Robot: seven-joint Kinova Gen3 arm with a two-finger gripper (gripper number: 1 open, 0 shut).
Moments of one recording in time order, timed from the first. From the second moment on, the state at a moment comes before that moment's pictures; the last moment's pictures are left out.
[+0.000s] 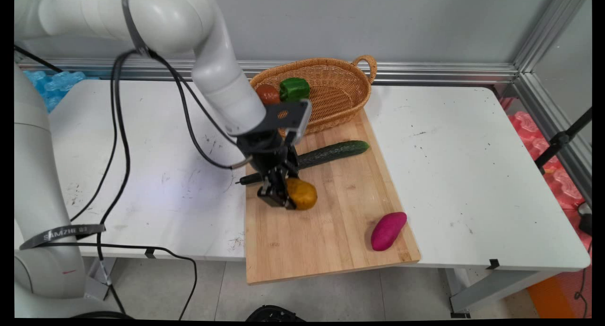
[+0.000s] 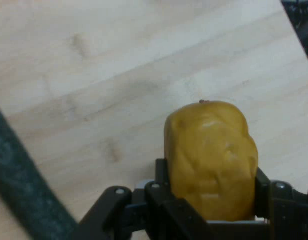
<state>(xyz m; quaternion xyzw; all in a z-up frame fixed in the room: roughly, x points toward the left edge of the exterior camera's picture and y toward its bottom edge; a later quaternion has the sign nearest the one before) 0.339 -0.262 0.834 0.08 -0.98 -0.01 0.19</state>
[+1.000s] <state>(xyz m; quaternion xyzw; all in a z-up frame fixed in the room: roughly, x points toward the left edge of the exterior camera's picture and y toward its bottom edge) 0.416 -0.360 0.951 0.30 -0.91 0.13 0.23</state>
